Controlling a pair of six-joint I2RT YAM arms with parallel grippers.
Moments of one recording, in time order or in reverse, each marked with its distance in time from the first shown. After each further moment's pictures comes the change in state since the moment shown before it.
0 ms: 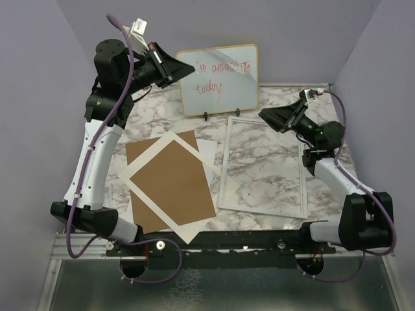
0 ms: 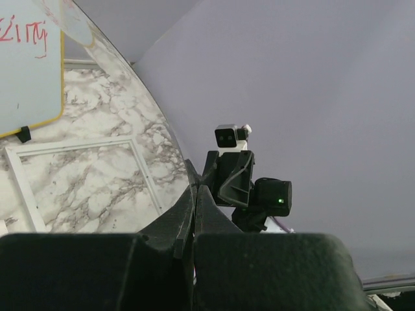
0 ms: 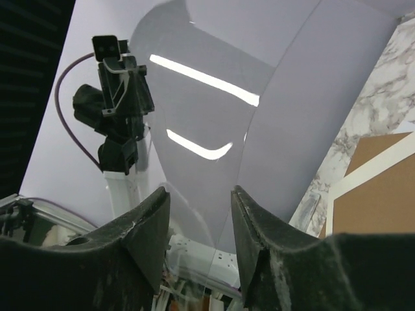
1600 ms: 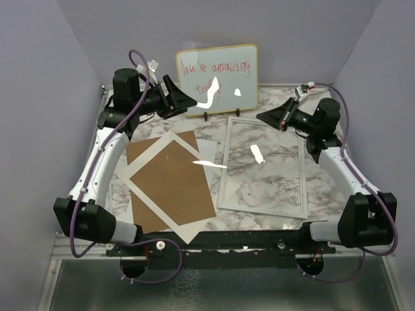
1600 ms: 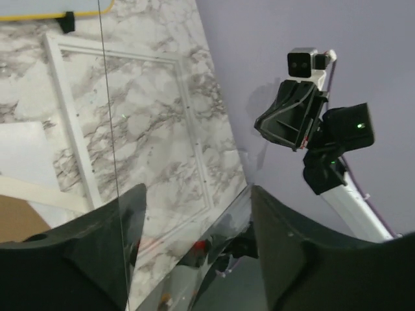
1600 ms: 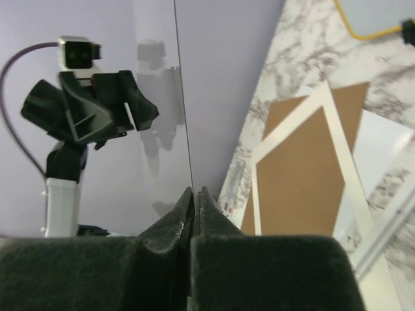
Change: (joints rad) left arm 0.058 -0.060 -0.384 0.006 0.101 0.068; right arm -0.028 0.043 0.204 -0.581 -0.101 -0.415
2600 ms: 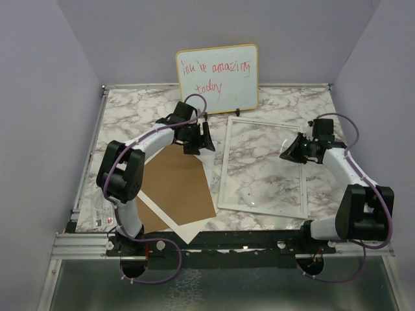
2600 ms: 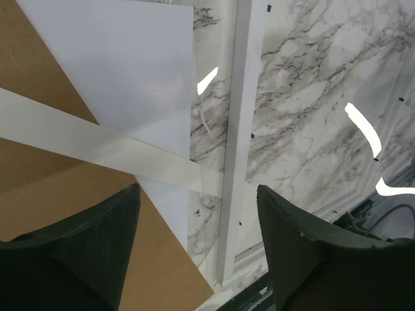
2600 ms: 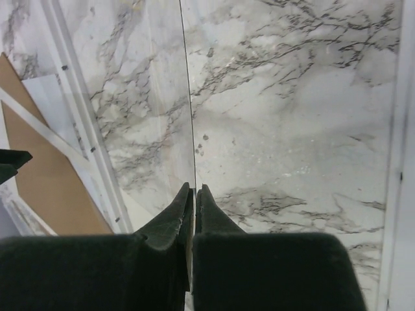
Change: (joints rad) left arm -0.233 0.429 -0.187 -0.060 -0.321 0.232; right arm -0.133 0.043 -0.065 -0.911 0.551 -0.695
